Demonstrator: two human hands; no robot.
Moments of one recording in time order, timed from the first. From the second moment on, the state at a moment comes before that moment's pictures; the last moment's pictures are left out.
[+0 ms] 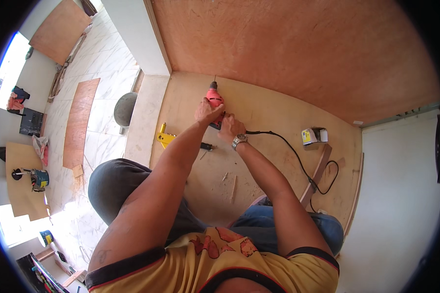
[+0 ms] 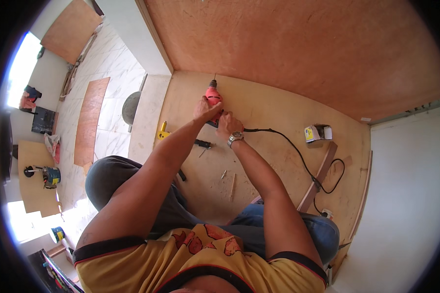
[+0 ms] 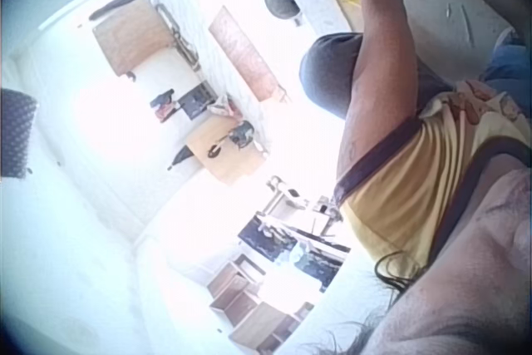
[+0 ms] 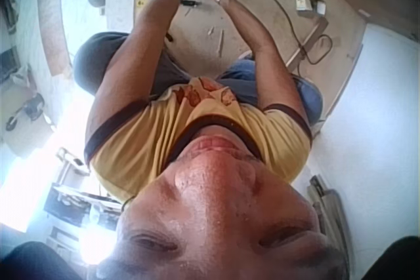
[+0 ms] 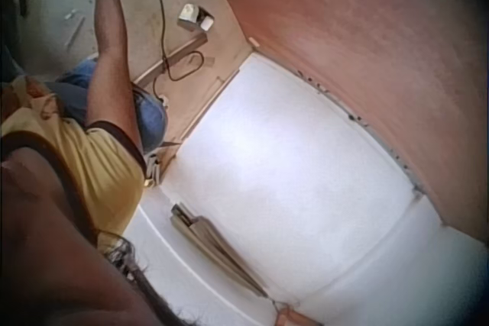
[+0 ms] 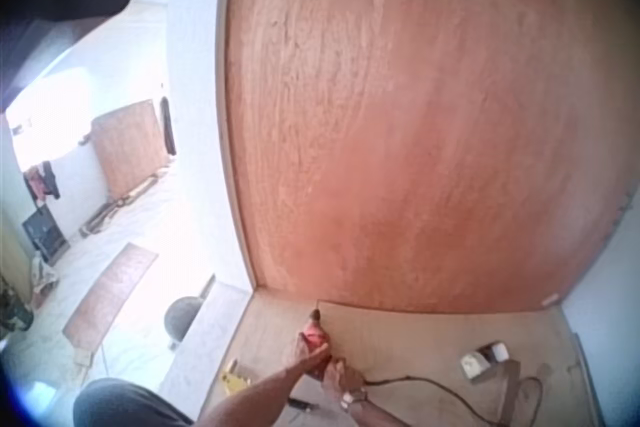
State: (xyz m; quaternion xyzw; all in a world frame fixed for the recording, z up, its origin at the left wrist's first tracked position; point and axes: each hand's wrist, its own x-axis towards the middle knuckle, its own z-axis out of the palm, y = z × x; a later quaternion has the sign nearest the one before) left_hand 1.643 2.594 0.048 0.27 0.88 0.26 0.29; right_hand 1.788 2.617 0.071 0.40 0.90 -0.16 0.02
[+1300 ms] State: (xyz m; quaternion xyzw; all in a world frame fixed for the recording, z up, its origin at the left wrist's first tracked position) left_hand 1.651 2.593 0.061 0.26 0.88 0.26 0.28; right_hand 1.793 2.626 0.063 0.37 0.91 -0.18 0.04
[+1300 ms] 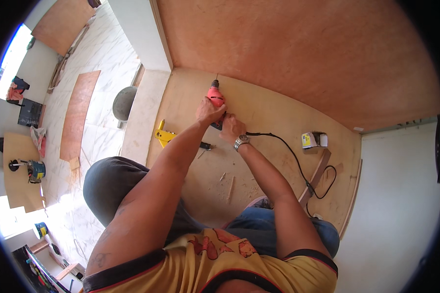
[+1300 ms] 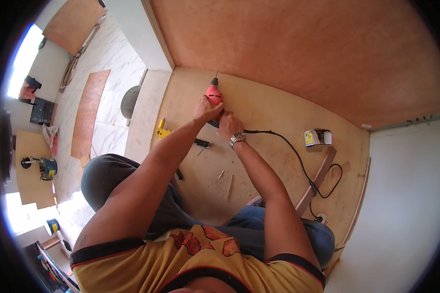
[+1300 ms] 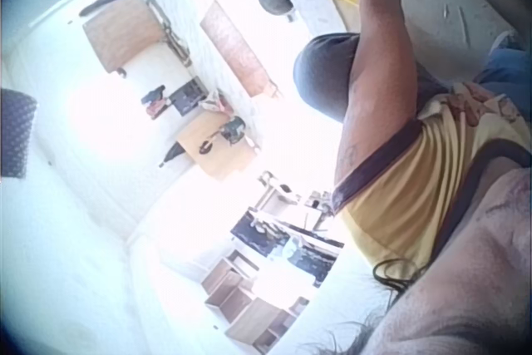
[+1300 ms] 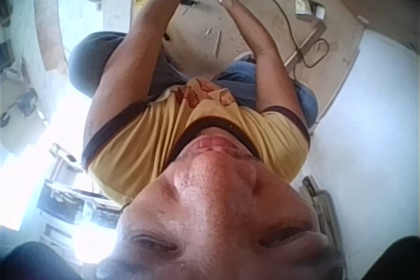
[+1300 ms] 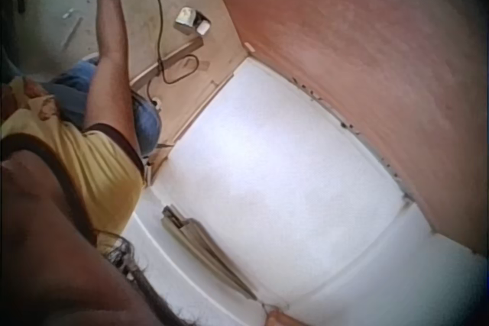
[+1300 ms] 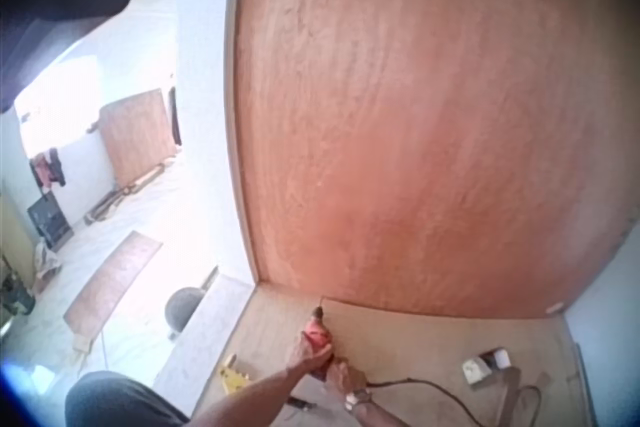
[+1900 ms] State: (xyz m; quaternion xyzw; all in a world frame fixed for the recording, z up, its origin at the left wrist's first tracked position) left_hand 1.649 2.596 0.056 0.27 0.89 0.25 0.26; right_hand 1.788 2.624 0.069 0.38 0.91 -0.18 0.03
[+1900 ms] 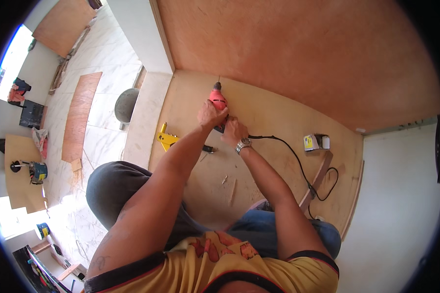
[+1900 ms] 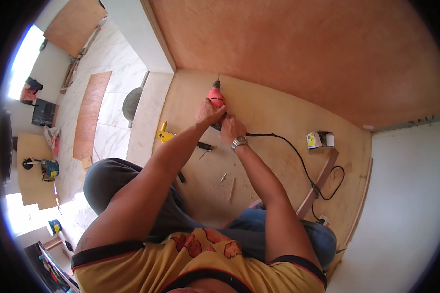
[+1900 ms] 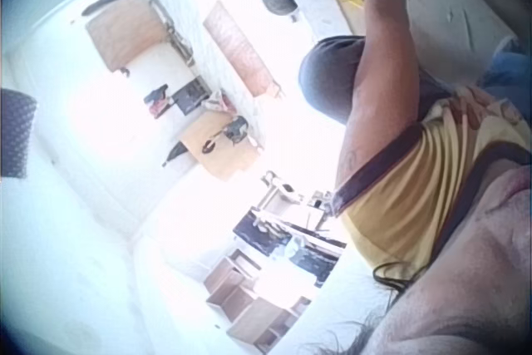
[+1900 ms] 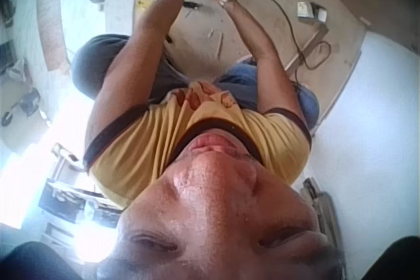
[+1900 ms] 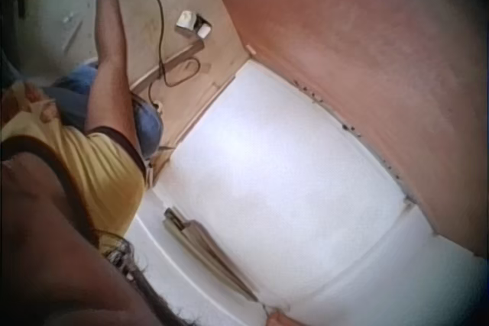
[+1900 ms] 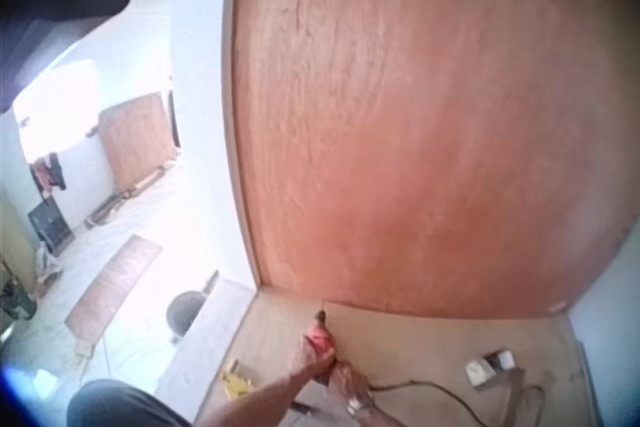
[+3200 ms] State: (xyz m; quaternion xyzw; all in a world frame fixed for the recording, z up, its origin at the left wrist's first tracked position) left_hand 1.644 2.606 0.058 0.28 0.88 0.26 0.28; right_hand 1.783 2.636 0.066 0.40 0.89 -0.21 0.02
